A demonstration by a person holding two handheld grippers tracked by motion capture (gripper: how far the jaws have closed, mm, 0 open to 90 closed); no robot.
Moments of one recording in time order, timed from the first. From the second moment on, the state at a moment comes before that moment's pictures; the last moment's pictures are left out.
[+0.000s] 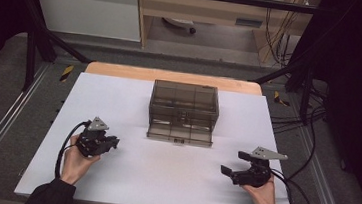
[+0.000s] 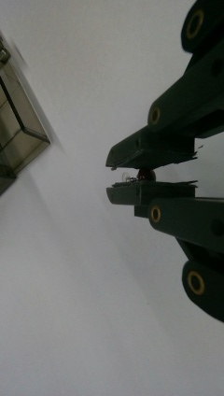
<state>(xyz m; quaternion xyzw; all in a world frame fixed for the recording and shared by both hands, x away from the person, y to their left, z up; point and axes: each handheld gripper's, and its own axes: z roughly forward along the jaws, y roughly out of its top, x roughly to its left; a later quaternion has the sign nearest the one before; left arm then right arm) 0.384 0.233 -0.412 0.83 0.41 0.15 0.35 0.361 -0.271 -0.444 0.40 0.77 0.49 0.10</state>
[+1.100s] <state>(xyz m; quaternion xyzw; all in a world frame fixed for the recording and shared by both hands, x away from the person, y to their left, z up) 0.403 0.124 -0.389 0.85 0.35 0.12 0.38 0.361 -0.271 -0.445 0.39 0.77 0.49 0.11</state>
